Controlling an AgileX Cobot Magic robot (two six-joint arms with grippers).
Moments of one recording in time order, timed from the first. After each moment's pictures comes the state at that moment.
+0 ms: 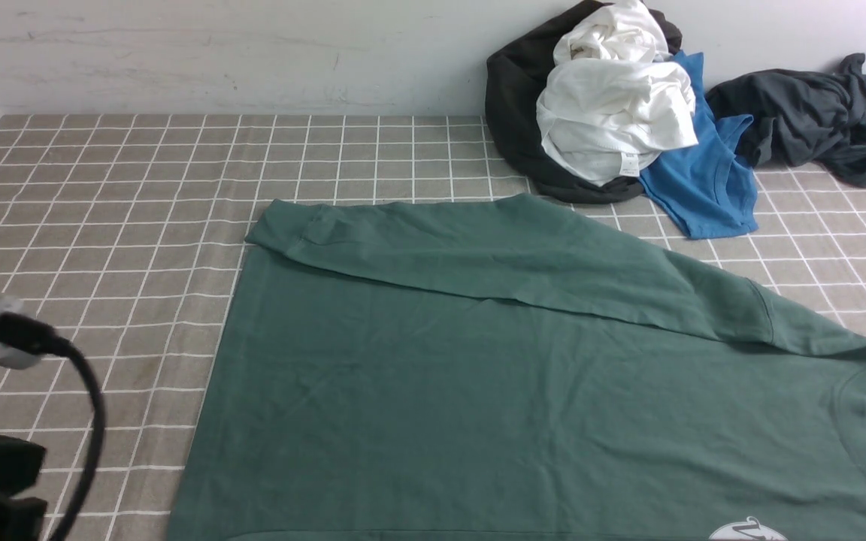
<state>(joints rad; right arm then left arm) 0.12 0.71 -0.68 0.35 0.83 -0.28 -0.07 0.79 -0.71 -0.26 1.00 0.31</state>
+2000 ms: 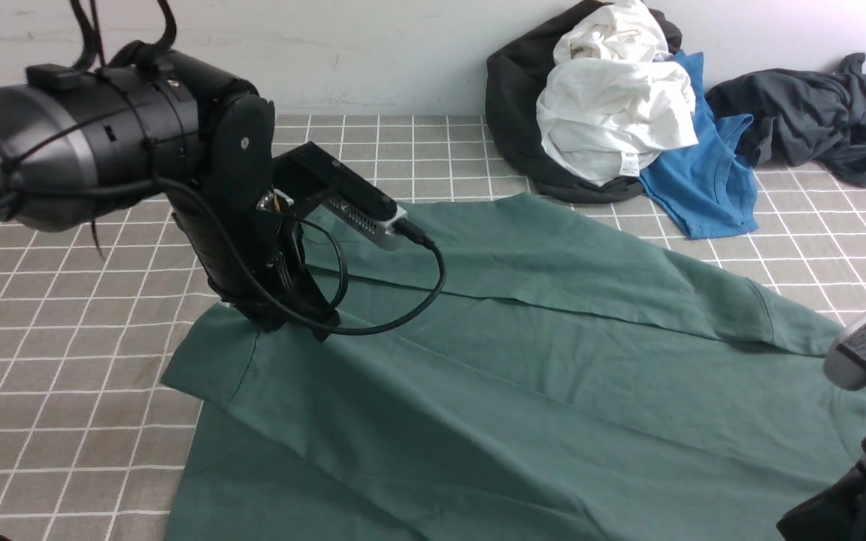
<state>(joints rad) 0.38 1.00 -0.71 0.24 1.06 -0.34 -0.40 1.81 -1.37 0.10 0.94 0.20</state>
